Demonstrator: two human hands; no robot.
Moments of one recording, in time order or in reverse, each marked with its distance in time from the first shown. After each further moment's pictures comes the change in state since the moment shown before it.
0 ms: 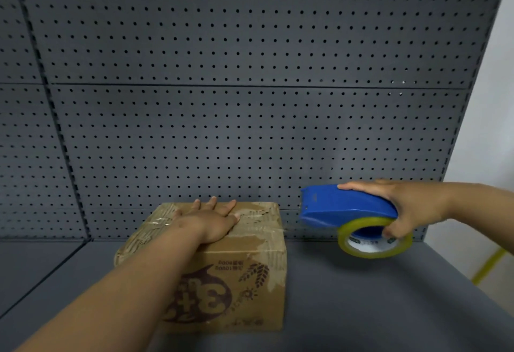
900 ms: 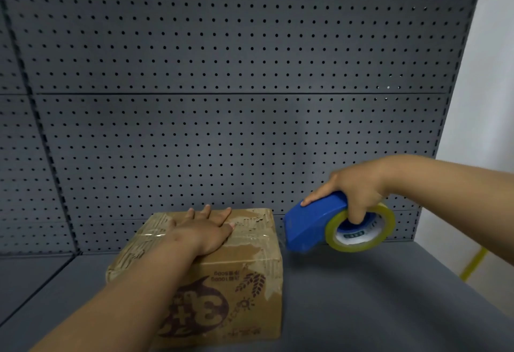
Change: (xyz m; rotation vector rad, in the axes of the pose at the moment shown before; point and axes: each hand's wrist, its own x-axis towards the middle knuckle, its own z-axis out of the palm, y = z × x) left_hand -0.002 0.002 0.003 0.035 0.032 0.013; right_hand 0.028 -0.079 -0.035 -0.254 -0.238 0.171
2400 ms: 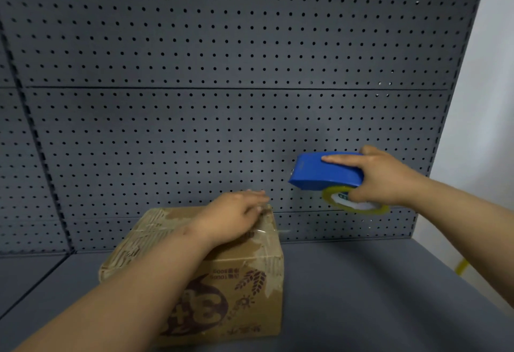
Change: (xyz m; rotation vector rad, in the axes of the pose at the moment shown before) left_hand -0.019 0.036 -0.022 -0.215 0.322 0.564; right_hand 0.013 0.044 0.039 0.253 0.727 0.091
